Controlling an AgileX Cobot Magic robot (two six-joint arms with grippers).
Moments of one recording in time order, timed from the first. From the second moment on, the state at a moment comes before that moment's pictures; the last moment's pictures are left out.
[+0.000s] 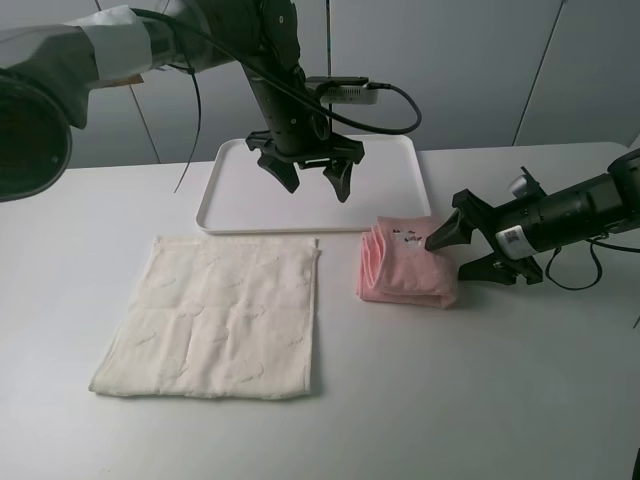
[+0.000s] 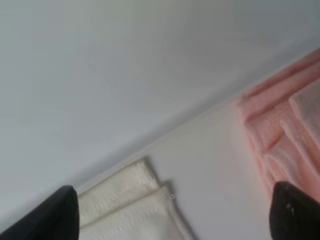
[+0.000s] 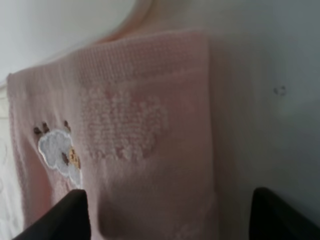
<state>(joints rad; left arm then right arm) -0.57 2.44 -2.23 -0.16 1.22 -0.04 -0.05 2.02 -0.81 1.41 0.71 -0.96</state>
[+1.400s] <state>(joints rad) -0.42 2.22 -2.21 -0.32 1.22 0.10 0.07 1.89 -1.02 1.36 0.90 -0.88</state>
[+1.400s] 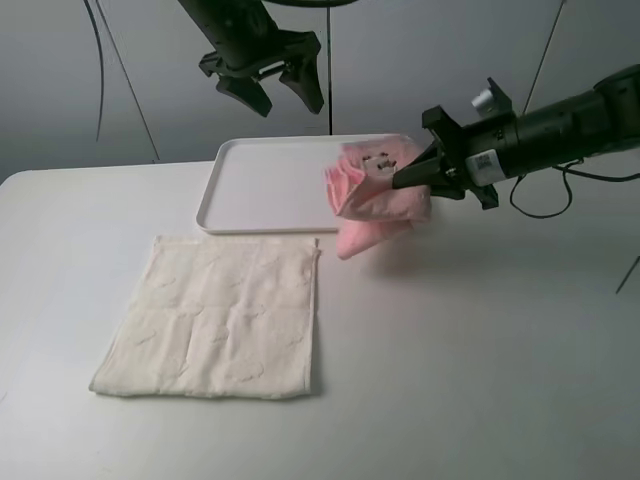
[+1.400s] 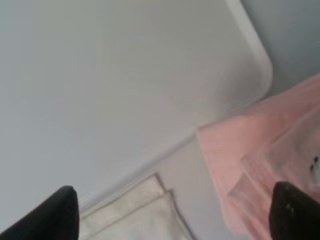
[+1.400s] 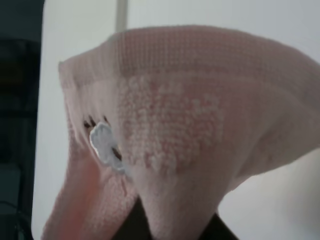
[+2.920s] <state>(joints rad) -0.19 2.17 -2.07 -0.34 1.22 0.23 0.23 2.63 -1.98 1.21 0.83 -0.58</state>
